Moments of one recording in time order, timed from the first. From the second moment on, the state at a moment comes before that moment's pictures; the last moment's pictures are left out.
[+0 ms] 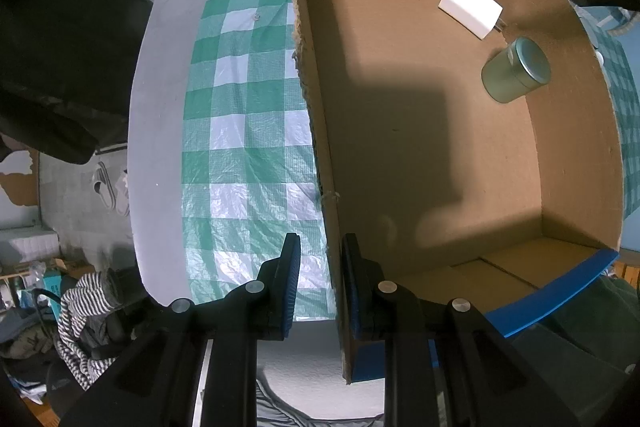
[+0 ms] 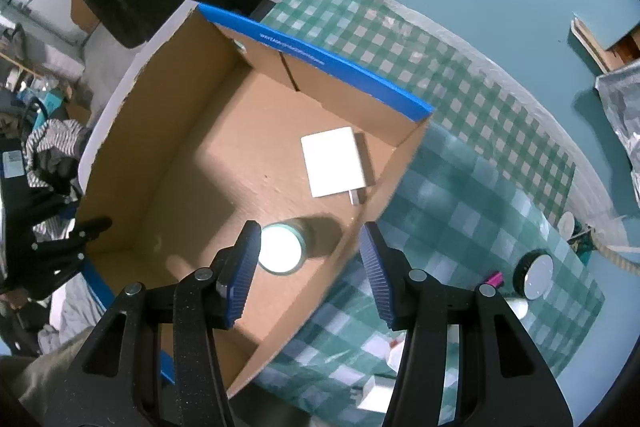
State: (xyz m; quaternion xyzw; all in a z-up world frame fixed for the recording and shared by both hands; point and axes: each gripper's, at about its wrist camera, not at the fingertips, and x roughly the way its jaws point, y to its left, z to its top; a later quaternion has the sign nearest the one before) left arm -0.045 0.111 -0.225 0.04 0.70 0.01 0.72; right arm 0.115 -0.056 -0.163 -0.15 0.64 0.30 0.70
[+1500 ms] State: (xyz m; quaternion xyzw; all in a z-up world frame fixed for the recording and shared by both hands) left arm -0.042 0.107 -0.226 0.05 0.71 0.02 0.70; right arm 0.060 -0.208 -0.255 -0.21 0.68 0.30 0.64
